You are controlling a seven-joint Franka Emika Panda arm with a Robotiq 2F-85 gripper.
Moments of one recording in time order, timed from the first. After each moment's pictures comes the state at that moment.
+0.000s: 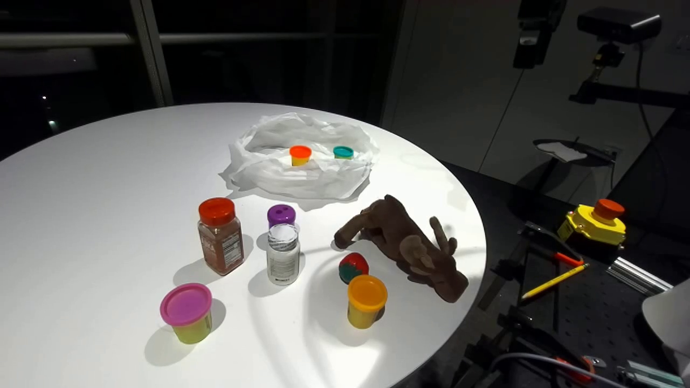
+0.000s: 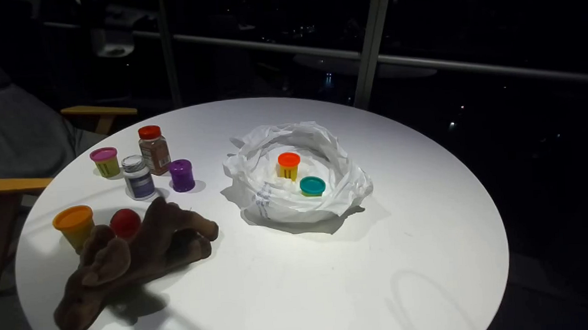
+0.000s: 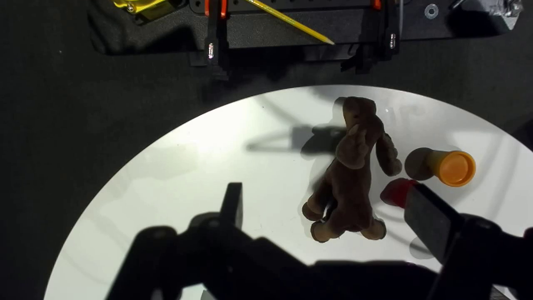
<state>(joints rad) 0.03 -0.53 -0.03 -2.59 -0.03 1.90 0.03</state>
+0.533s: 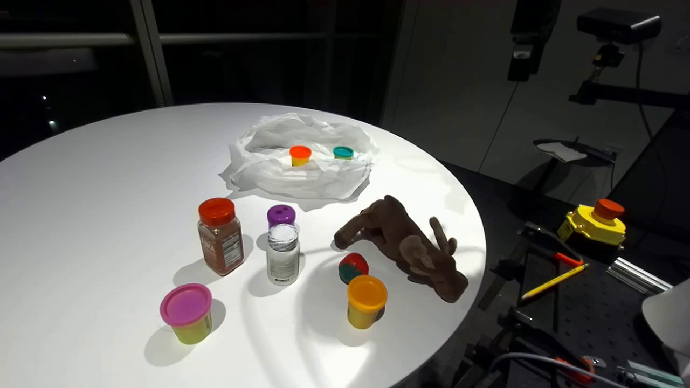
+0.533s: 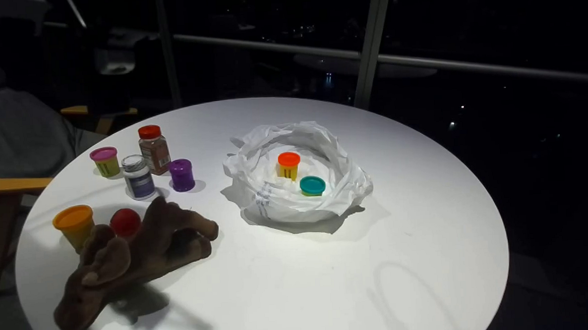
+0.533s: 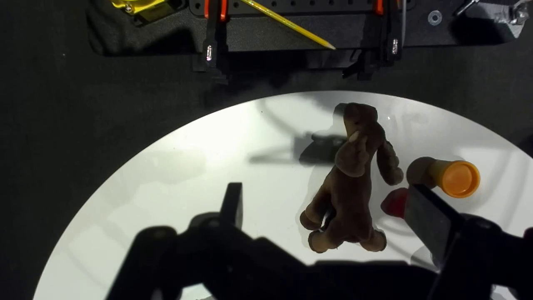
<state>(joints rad) 0.03 -0.49 0.00 -2.59 -0.03 1.91 0.03</state>
